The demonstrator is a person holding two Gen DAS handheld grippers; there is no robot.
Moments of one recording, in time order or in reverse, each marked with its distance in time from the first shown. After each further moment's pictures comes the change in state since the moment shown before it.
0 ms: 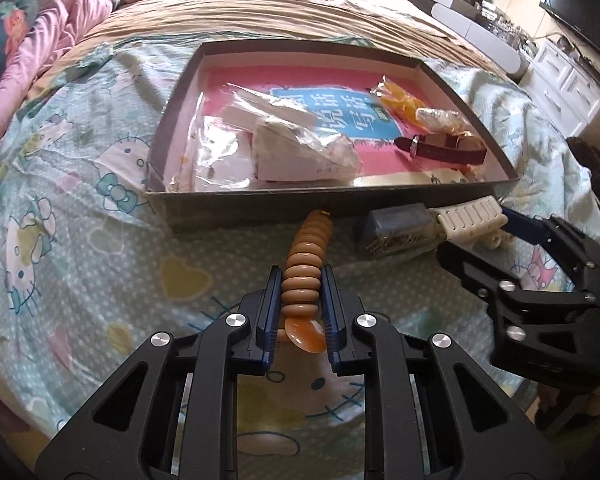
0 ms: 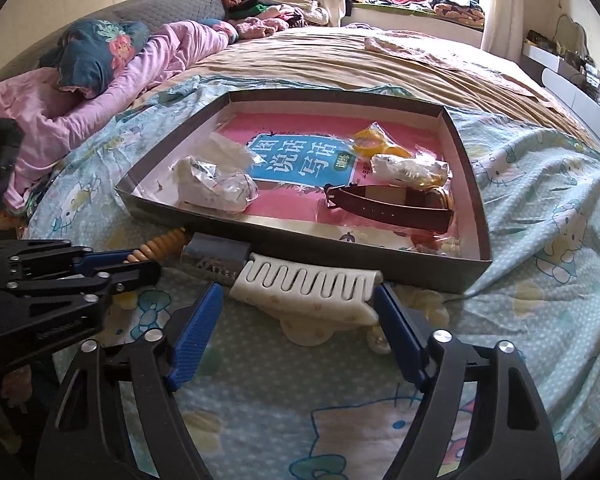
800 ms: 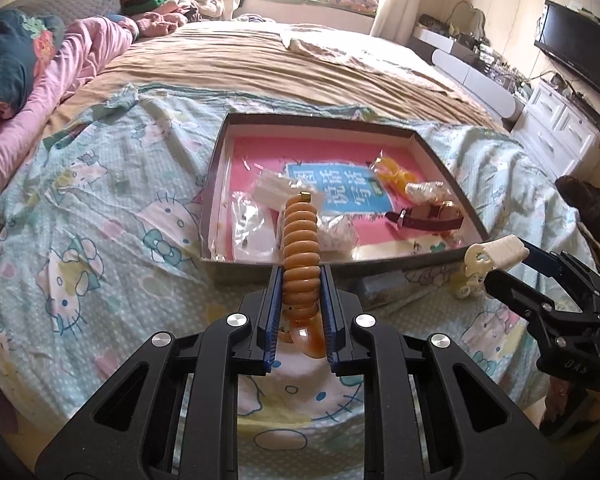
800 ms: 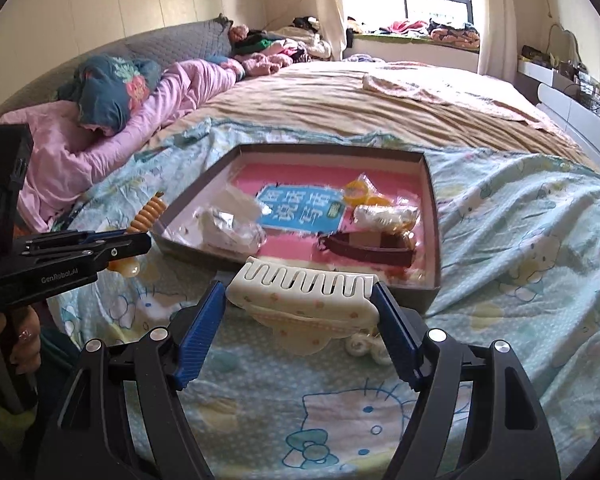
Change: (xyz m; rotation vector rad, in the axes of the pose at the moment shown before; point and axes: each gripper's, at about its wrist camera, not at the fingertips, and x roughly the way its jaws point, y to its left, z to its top) left arm -0.055 0.010 0.024 -0.039 -0.169 -0.009; right arm -0.065 -0.011 0.011 0.013 -0.136 0.039
